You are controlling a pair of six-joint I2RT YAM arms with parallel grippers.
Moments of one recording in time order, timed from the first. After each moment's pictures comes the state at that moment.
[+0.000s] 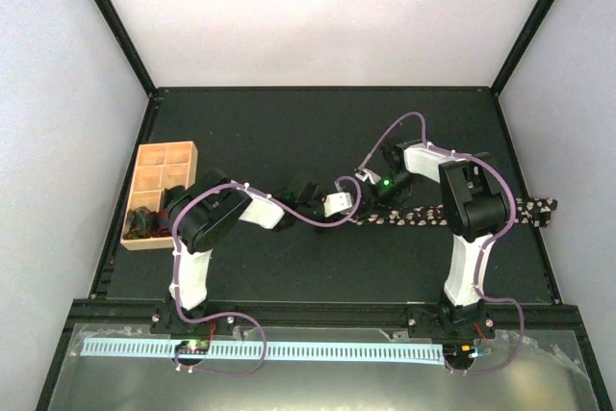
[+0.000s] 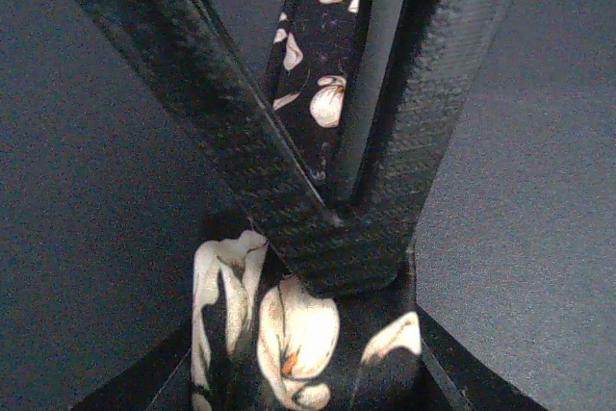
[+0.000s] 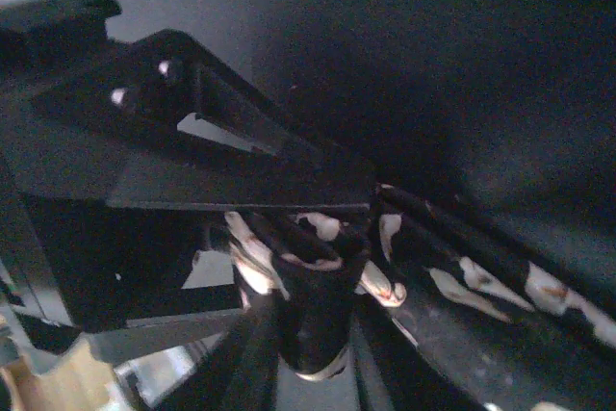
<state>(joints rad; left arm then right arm) -0.75 2.00 0.87 0.43 0.52 0.37 0.30 1.97 1.21 -0.92 -0.80 -0.08</state>
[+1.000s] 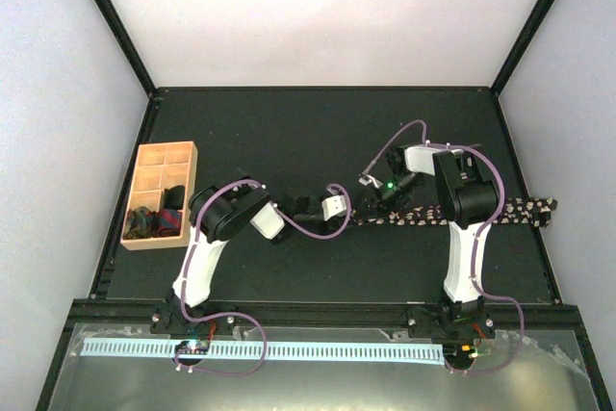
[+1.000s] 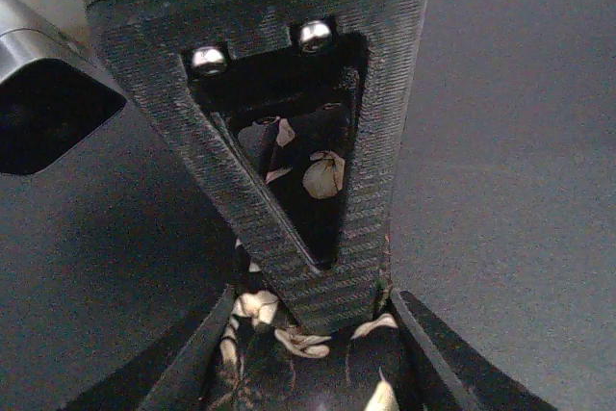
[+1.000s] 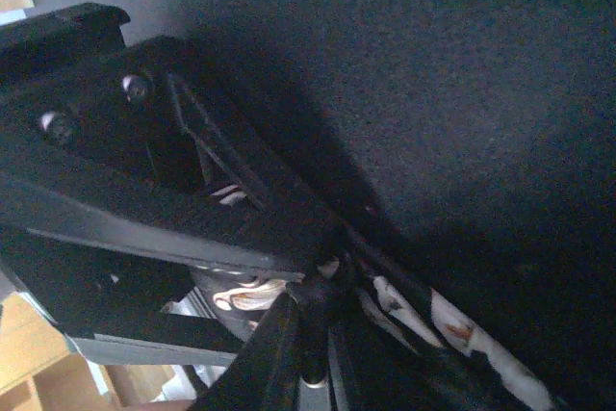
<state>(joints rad) -0.74 2.17 0.79 0.98 0.62 0.24 0.25 2.10 1.24 -0.95 -0.87 -0.12</state>
